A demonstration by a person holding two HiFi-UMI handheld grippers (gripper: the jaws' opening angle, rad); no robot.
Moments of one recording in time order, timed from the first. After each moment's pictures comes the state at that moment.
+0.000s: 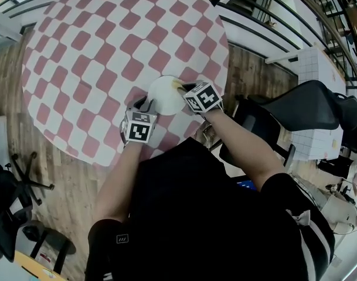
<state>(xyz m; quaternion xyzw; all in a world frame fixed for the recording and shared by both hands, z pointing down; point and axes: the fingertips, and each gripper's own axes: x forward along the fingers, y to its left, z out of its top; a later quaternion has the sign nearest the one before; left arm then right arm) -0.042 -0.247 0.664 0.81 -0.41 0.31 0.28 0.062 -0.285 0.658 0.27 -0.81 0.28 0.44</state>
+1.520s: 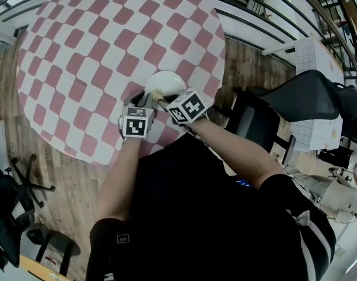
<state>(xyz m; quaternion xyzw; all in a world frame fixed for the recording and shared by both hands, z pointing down) -0.040 -0.252 0.664 0.81 -0.42 0.28 0.30 -0.005 -0.222 0.651 0.24 -0.82 0.35 0.39</state>
